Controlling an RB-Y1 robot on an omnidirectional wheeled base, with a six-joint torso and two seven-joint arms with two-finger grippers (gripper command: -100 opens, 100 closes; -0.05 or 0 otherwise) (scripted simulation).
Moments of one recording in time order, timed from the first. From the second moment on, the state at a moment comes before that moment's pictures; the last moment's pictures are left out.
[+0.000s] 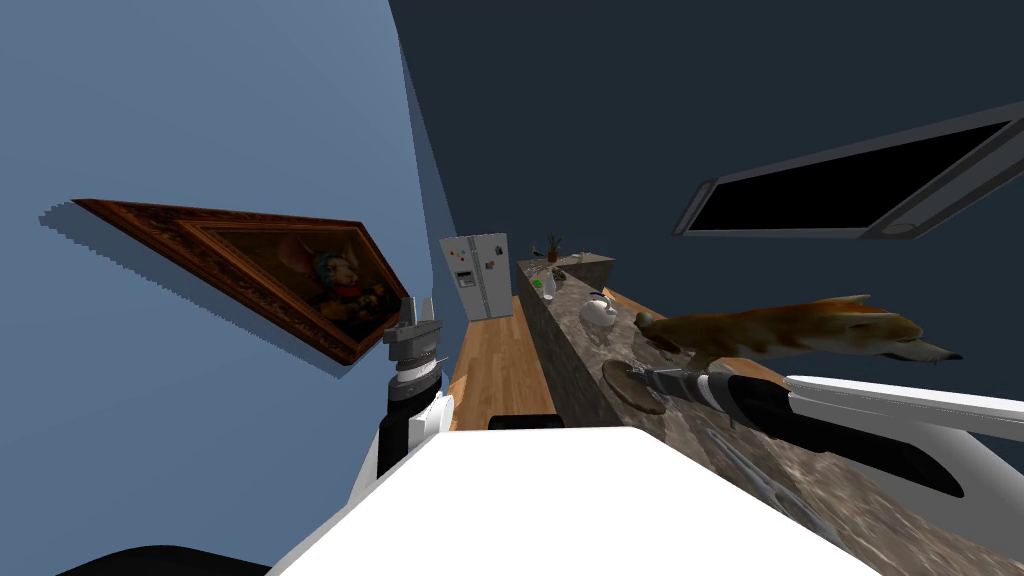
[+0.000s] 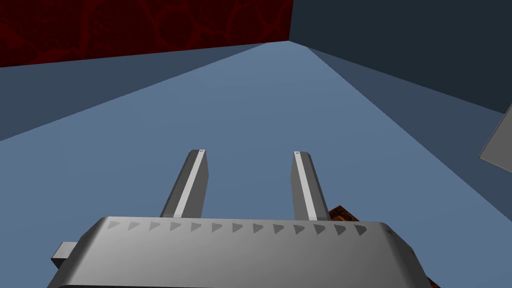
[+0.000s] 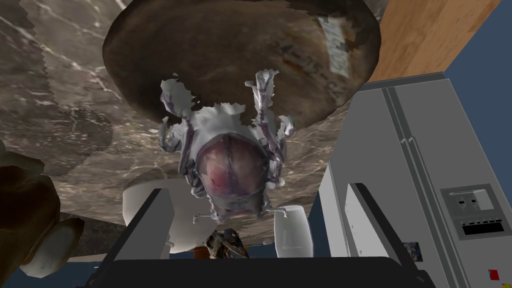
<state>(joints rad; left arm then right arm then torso) 0.51 -0.01 -0.06 -2.40 -0.08 -0.62 0.12 1.82 -1.68 -0.88 -2.27 -0.05 0.13 -0.02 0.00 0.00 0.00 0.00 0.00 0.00</state>
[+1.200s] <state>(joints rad) 0.51 -0.01 -0.06 -2.40 -0.08 -0.62 0.12 2.01 -1.62 -1.10 -2.42 -0.09 0.21 -0.03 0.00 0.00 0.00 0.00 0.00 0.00</state>
